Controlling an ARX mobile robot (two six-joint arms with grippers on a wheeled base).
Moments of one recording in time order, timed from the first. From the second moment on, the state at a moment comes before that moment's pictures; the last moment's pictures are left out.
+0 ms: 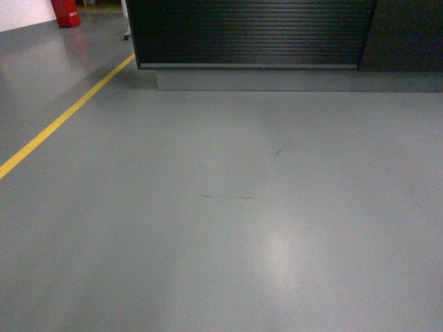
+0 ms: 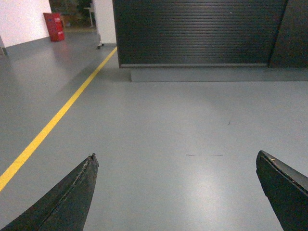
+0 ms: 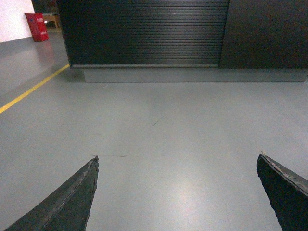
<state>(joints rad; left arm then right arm) 0.00 0.01 0.01 0.00 0.00 -0.01 0.00 0.00 0.01 0.00 0.00 0.00</state>
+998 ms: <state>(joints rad) 0.00 0.01 0.01 0.00 0.00 -0.01 0.00 0.00 0.01 0.00 0.00 0.00</state>
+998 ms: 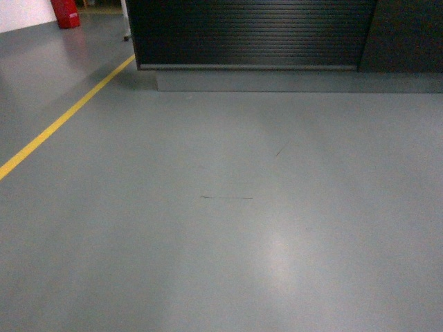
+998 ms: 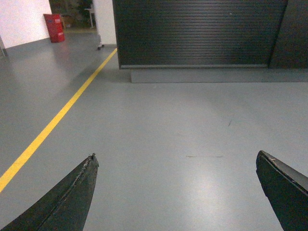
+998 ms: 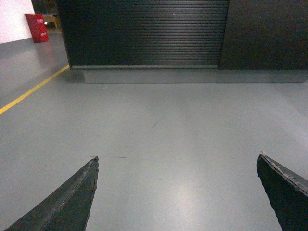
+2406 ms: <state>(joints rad) 0.00 0.01 0.01 0.00 0.00 -0.01 0.00 0.00 0.01 0.00 0.00 0.00</state>
